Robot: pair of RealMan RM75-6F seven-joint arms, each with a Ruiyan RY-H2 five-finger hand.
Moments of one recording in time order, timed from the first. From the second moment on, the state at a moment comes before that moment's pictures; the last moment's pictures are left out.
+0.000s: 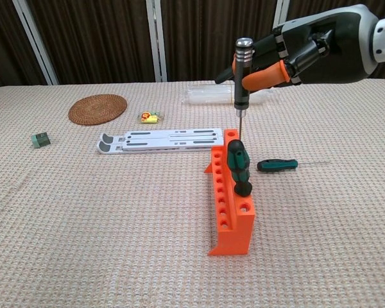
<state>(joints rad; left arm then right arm) -0.09 -1.07 0.00 -1.67 1.53 1.47 0.13 0.79 -1.08 0.38 -1.84 -1.27 0.48 0.90</state>
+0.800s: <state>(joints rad) -0.09 -1.08 0.00 -1.67 1.53 1.45 0.14 0.80 -1.13 0.34 -1.79 -1.24 0.47 0.85</state>
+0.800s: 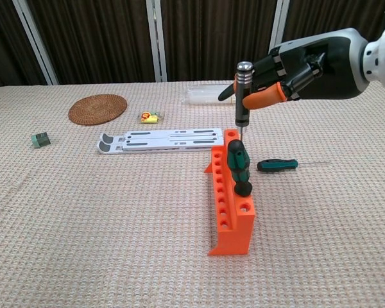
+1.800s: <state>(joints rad) -0.09 -1.09 0.00 -1.66 1.52 1.45 0.13 0.82 -1.23 0.28 -1.72 -1.16 0.47 0.72</state>
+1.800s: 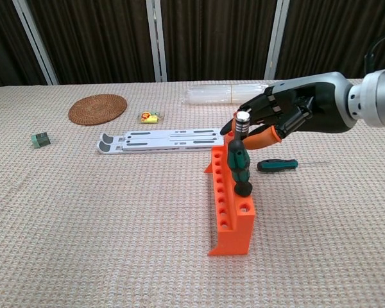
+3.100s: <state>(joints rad) -0.08 -1.08 0.00 -1.65 1.54 1.48 0.11 0.81 -1.23 0.23 -1.65 -1.08 0.69 0.24</state>
